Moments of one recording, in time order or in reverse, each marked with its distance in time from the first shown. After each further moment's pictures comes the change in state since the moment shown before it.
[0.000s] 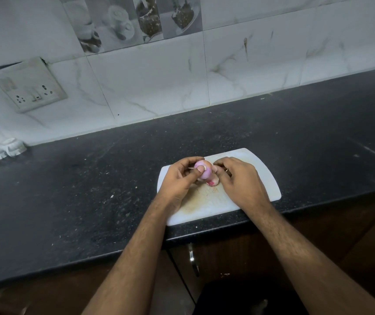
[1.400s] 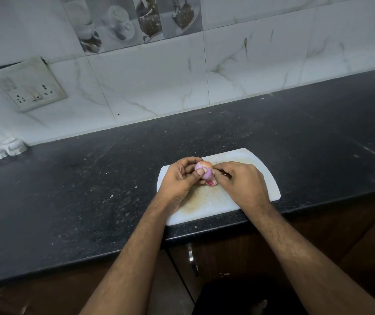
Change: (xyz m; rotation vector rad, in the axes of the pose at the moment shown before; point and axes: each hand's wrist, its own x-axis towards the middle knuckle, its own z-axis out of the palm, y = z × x) left_hand -0.003 0.002 0.002 -0.134 -0.078 0.012; right_hand -0.004 -0.006 -0.005 -0.091 0.042 0.008
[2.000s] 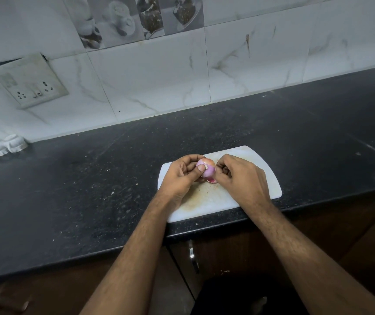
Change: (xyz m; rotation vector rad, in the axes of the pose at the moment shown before) left_hand 0.002 -0.001 -0.001 0.063 0.011 -0.011; right_hand -0.001 -0.002 0.003 -0.124 0.015 -0.015
